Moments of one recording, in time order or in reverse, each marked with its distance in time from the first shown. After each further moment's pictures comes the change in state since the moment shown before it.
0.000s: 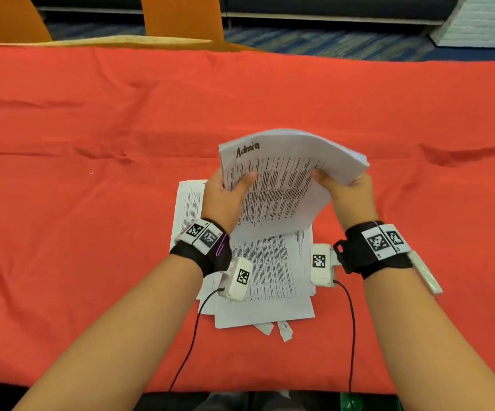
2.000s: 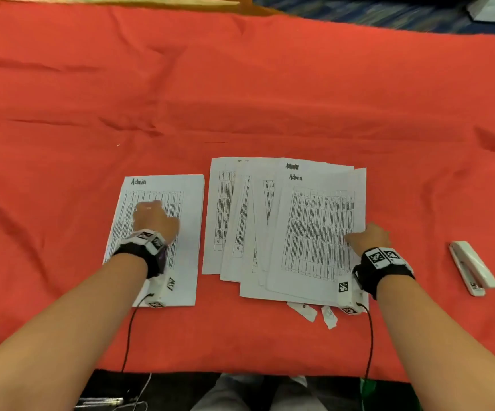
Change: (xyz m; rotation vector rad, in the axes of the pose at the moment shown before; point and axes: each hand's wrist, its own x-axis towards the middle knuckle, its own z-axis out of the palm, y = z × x) left_hand 0.031 -0.124 -0.231 1.115 0.163 -0.541; right_hand -0.025 0.163 -0.001 -1.073 0.063 0.734
